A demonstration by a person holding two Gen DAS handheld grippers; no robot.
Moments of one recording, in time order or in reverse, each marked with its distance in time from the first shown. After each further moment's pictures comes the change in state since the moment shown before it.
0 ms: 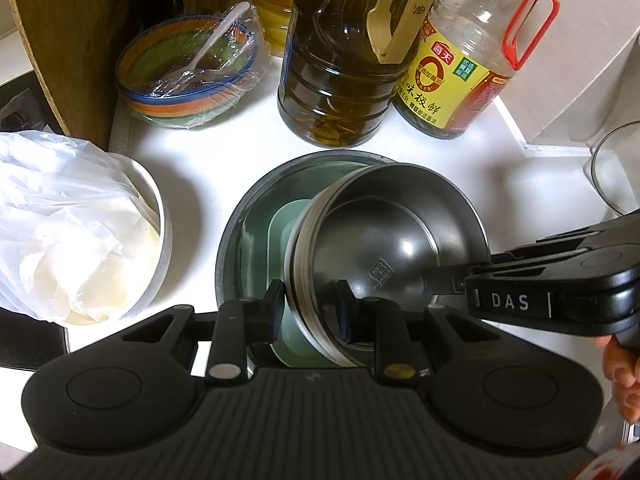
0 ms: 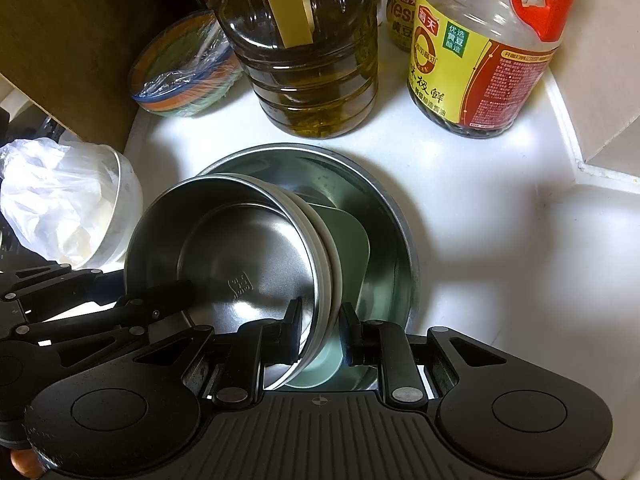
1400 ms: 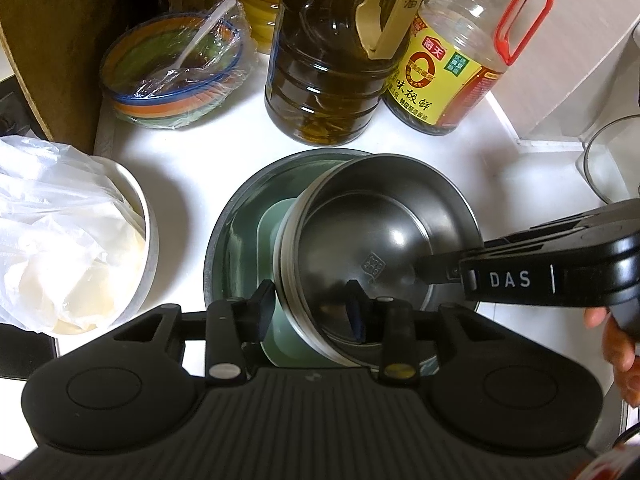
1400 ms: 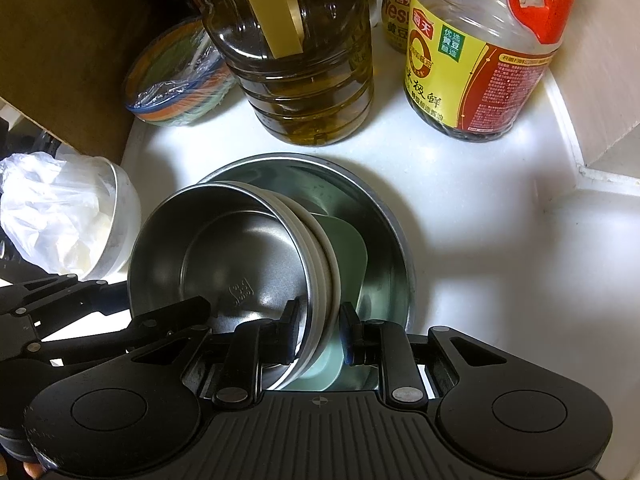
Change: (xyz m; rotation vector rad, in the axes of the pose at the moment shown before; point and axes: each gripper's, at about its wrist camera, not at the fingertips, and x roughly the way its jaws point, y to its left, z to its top) left arm 0.007 0.001 0.001 0.015 0.008 -0.030; right arm -0.001 -0.003 0.006 0.038 0.002 0.011
